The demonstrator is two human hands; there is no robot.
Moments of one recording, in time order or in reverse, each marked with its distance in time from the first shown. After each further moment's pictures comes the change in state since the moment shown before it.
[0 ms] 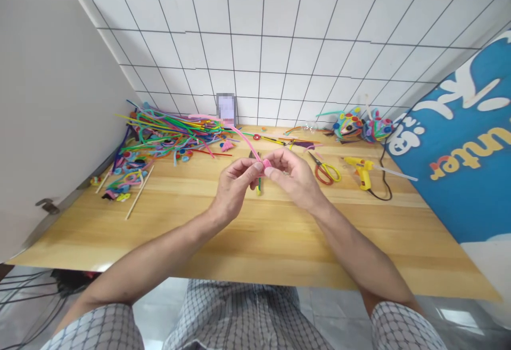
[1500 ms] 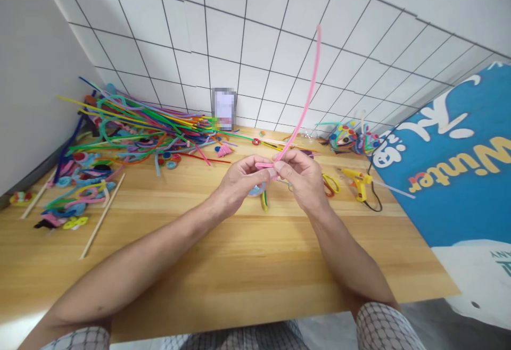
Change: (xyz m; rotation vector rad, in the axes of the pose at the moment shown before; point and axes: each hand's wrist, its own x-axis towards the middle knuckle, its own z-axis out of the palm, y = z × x) left_hand 0.064 -0.002 -0.045 -0.123 -0.252 -0.230; right_hand 0.049 0.021 0.027 0.036 0.201 0.051
